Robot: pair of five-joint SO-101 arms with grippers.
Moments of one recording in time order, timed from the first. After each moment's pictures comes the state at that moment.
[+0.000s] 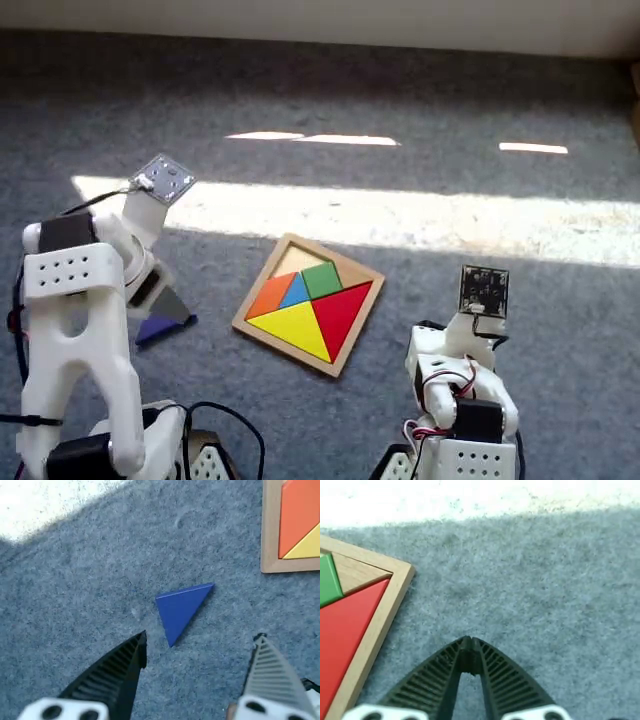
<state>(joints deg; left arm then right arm) -19.3 -26.3 33.3 83.8 -38.7 -0.8 -104.6 95.8 65.8 -0.6</state>
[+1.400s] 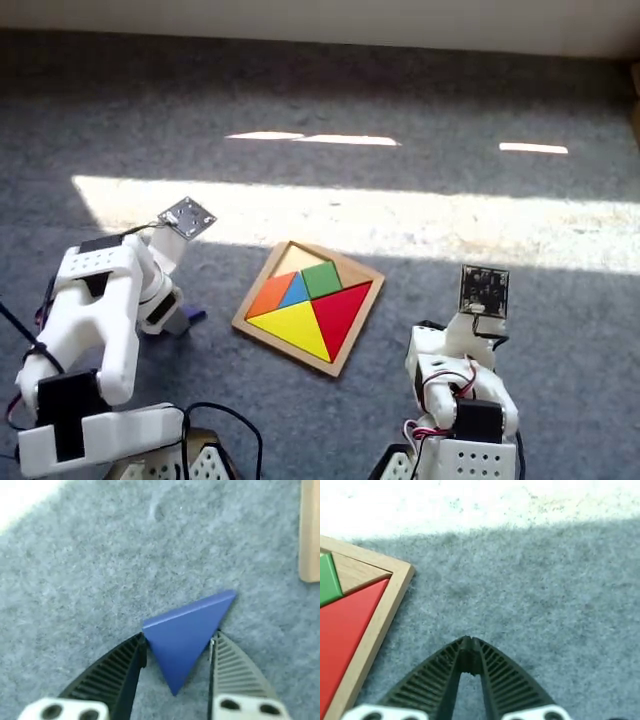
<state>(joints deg) -22.5 -4.4 46.8 55.2 -45.8 -0.8 -104.6 95.8 65.8 -0.6</state>
